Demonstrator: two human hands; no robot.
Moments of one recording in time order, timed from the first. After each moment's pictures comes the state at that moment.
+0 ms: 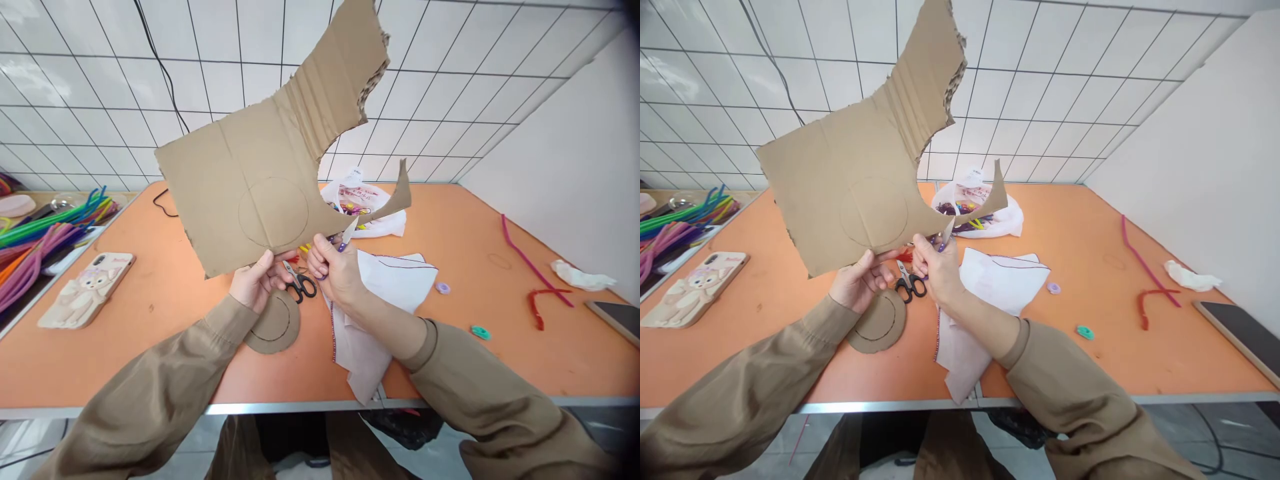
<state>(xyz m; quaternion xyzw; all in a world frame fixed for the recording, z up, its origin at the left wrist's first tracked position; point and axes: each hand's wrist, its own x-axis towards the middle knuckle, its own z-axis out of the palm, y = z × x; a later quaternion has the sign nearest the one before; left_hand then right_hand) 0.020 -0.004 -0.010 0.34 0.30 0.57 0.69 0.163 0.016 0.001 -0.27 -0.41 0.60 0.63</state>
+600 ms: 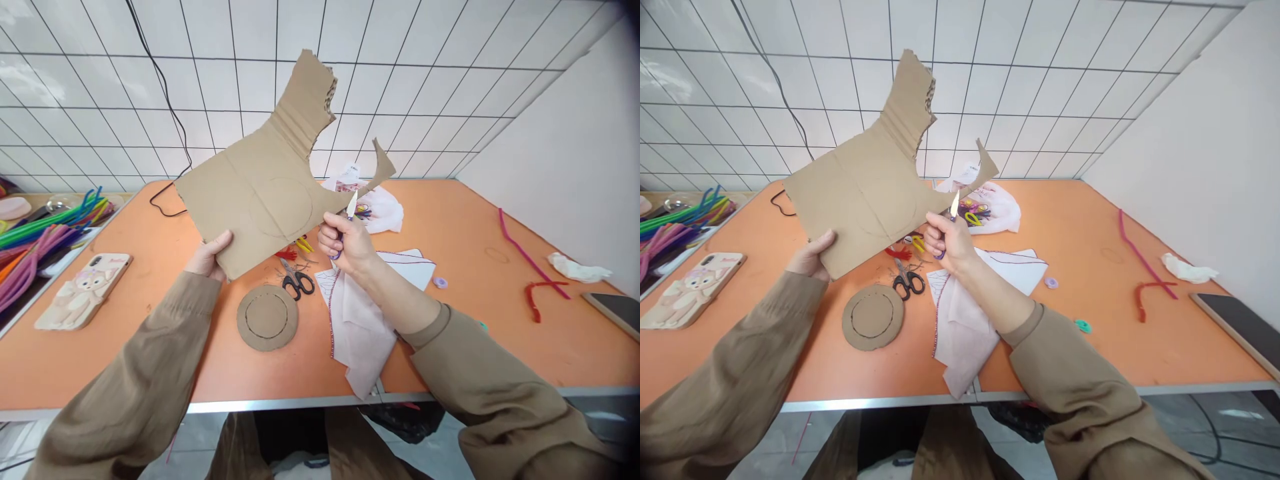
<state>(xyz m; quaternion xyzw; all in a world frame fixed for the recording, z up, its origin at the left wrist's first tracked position) -0.043 0.032 -0.001 0.28 0.36 0.64 0.61 0.198 0.050 0.021 -0.32 -0.39 0.66 0.56</state>
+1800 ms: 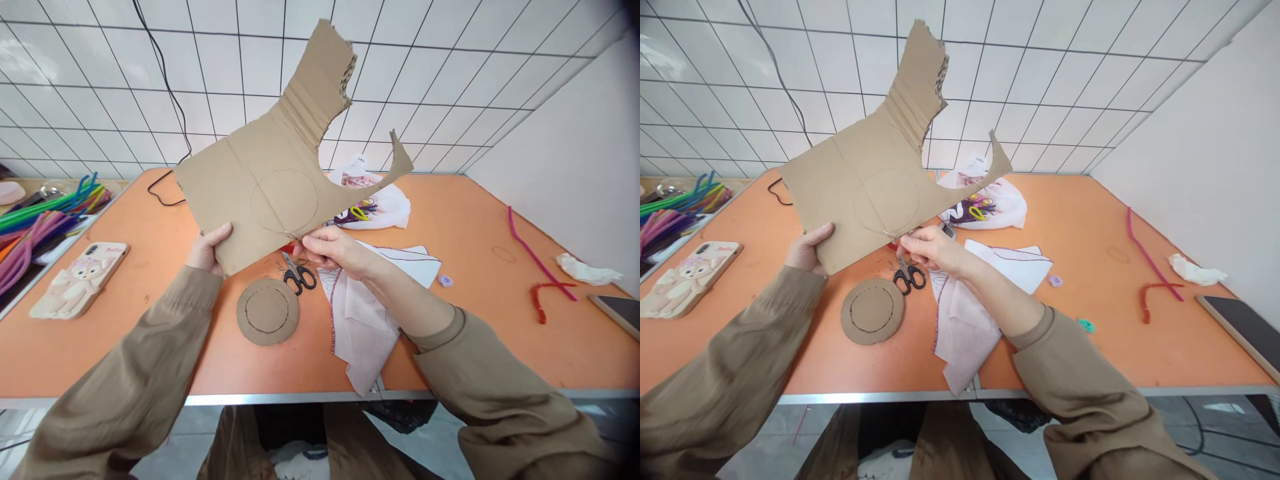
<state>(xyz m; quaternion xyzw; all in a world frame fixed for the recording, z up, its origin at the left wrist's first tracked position) -0.034 0.025 0.005 0.21 0.38 0.67 0.60 0.198 0.038 0.018 -0.37 -0.62 0.64 0.28</state>
